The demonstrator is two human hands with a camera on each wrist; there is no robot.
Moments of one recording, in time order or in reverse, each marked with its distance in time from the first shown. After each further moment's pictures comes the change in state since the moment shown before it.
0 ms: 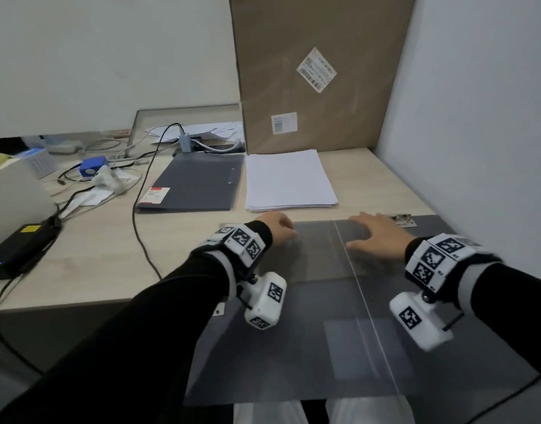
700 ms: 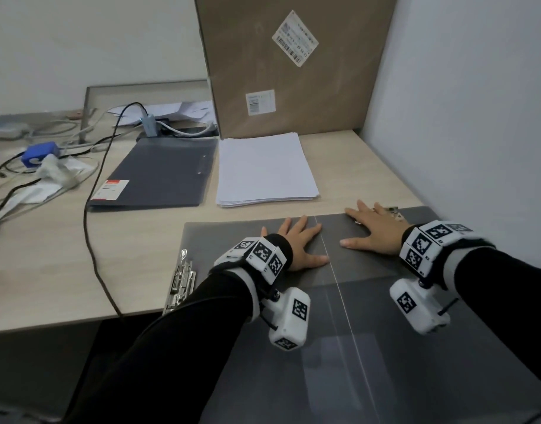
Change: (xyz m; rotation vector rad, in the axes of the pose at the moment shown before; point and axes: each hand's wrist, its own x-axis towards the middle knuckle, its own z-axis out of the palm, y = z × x) left_hand 0.045 0.029 0.073 0.438 -0.288 0.149; right_hand 0.047 0.060 0.003 -0.116 -0.157 0.072
